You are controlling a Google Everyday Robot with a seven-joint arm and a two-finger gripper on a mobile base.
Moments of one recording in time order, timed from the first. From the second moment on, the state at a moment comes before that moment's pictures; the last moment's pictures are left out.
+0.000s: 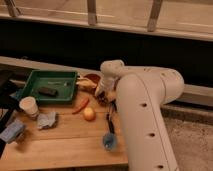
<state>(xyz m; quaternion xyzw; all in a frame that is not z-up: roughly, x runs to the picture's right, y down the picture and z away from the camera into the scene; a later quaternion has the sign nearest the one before) -0.010 0.034 0.942 -0.30 0.13 0.71 0.63</state>
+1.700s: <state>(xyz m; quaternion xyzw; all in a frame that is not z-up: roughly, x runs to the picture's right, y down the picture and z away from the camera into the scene) -0.191 -0.066 0.773 -0.38 -0.12 0.57 0.72</state>
